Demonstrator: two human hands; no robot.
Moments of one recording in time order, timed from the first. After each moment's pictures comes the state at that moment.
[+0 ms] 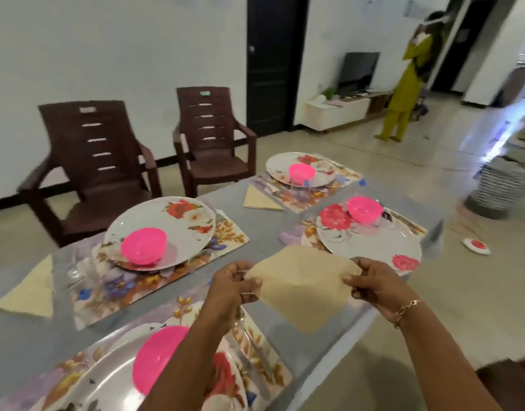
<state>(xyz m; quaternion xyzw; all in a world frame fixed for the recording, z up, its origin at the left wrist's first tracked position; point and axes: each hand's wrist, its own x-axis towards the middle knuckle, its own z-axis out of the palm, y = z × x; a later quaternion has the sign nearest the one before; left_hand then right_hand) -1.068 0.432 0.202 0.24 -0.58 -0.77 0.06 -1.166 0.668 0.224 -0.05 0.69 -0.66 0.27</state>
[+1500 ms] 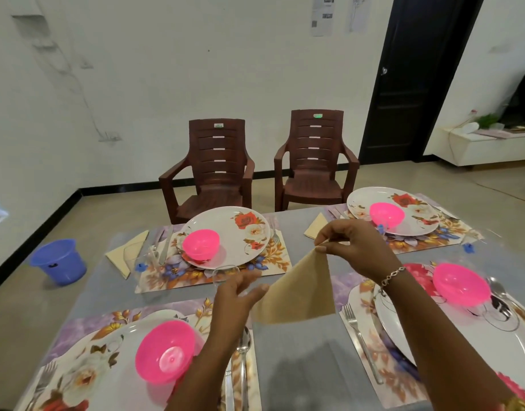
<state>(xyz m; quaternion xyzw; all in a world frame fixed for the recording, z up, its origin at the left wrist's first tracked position) -1.099 0.479 0.218 0.38 -0.65 -0.58 0.31 -1.281 0.584 0.304 -0.53 0.75 -0.40 0.09</state>
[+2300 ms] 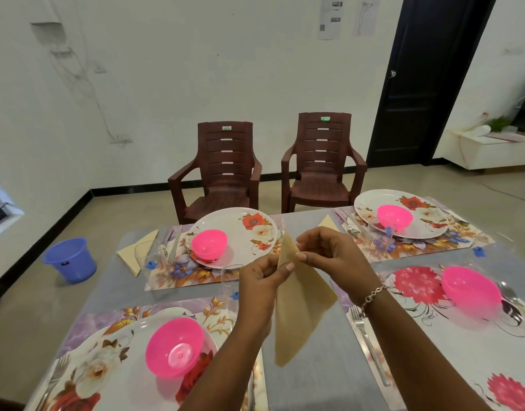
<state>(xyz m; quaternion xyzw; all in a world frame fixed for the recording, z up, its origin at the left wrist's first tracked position) -1.119 0.508 0.258 0.32 -0.60 -0.63 0.37 -1.241 0.574 0.288 -0.46 0.66 -0.55 0.22</state>
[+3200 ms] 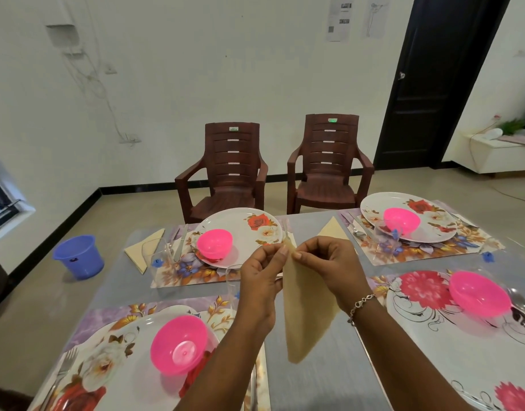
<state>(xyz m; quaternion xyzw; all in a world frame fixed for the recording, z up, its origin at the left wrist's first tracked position) -1.122 0.503 0.264 0.31 -0.49 -0.72 0.39 -1.223 0.564 0.280 -0.41 0.68 -0.58 0.18</state>
